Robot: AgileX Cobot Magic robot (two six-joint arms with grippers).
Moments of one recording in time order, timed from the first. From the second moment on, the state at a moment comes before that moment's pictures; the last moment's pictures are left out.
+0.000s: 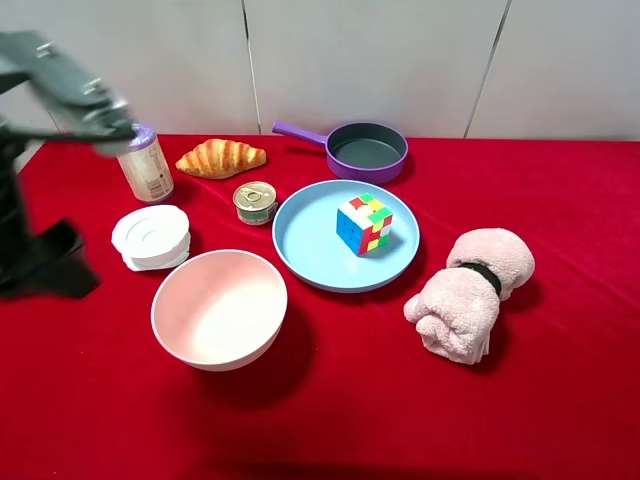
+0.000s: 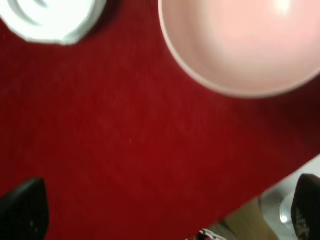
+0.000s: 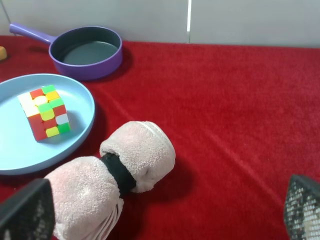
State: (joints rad) left arm -0.69 1.09 -0.89 0.15 1.11 -0.01; right arm 0.07 0.01 -0.50 0.07 1.02 -0.04
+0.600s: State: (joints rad) left arm -0.69 0.77 -0.56 0.11 1.10 -0.01; right arm 0.07 0.01 -0.50 0.07 1.02 -0.04
